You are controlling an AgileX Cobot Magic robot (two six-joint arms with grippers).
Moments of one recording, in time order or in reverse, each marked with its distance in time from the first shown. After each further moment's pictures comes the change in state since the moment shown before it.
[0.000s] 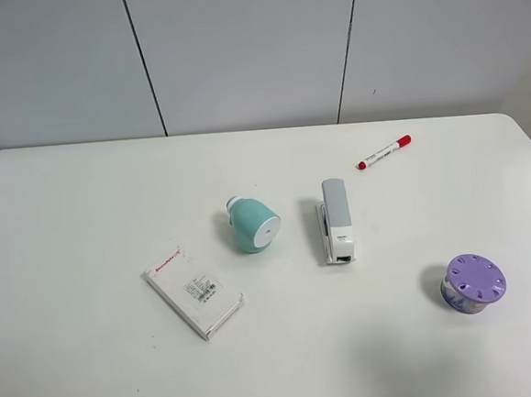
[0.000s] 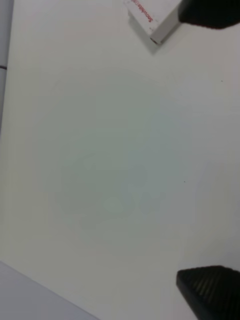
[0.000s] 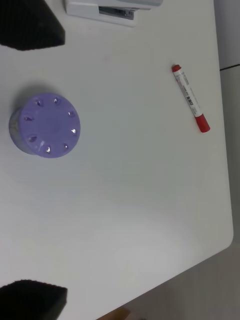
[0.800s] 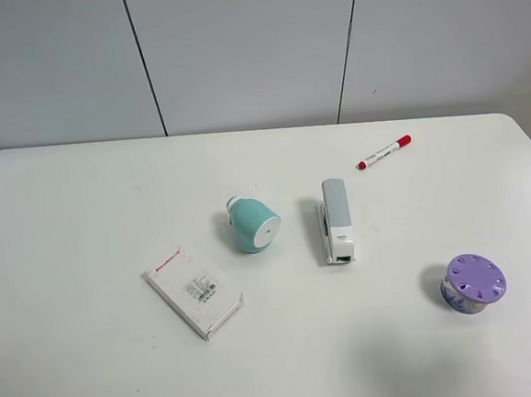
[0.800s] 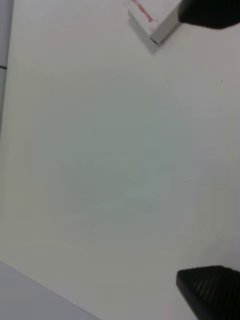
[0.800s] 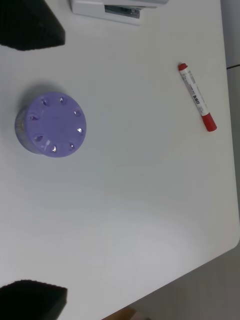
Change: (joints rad) left arm 0.000 0.000 0.000 0.000 0.000 0.000; right arm 0.000 0.000 0.000 0.000 0.015 0.000
